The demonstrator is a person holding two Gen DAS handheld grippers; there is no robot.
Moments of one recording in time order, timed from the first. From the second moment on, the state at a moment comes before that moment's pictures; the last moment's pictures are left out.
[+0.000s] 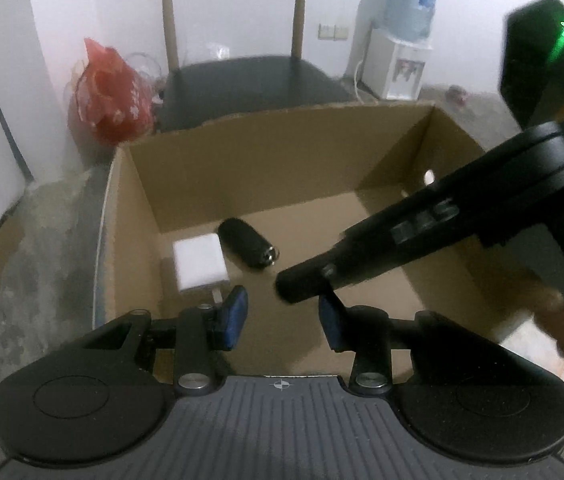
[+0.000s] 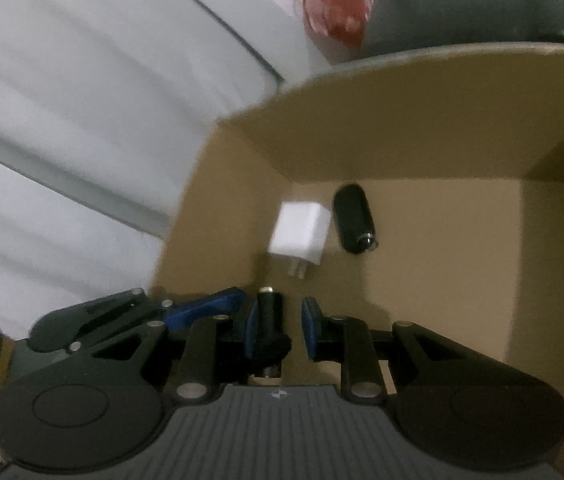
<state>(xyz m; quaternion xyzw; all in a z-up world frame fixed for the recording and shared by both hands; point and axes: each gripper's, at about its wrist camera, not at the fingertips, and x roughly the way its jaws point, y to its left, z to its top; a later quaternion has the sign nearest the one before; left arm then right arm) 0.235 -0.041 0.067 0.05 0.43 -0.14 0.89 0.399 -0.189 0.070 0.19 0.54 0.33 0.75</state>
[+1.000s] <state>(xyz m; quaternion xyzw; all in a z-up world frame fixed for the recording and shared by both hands) 0.098 -0.063 0.011 0.03 0.41 -0.29 0.87 0.183 -0.286 0.039 0.28 0.45 0.27 0.80</state>
